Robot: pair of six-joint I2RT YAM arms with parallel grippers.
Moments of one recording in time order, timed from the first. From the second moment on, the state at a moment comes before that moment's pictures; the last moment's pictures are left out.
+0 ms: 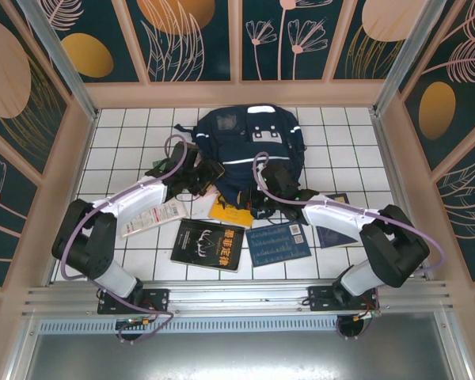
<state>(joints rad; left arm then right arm) -0.49 1.60 0.99 -0.19 0.27 -1.25 0.73 1.49 0.79 0.01 -0.32 0.75</state>
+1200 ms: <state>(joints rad) -0.50 1.70 1.21 -0.29 0.16 -1.15 0.73 1.43 0.75 -0.06 -0.16 0.71</state>
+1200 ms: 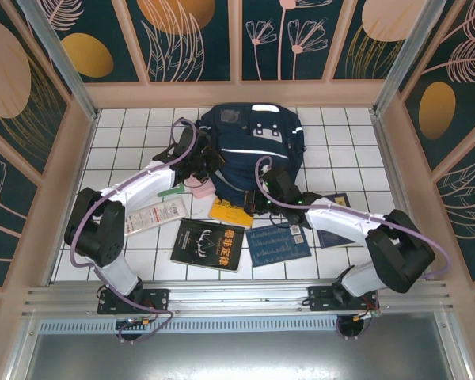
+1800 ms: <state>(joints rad) -0.44 1.62 1.25 -0.36 0.17 -1.07 0.44 1.32 0.70 -0.17 -0.22 0.65</state>
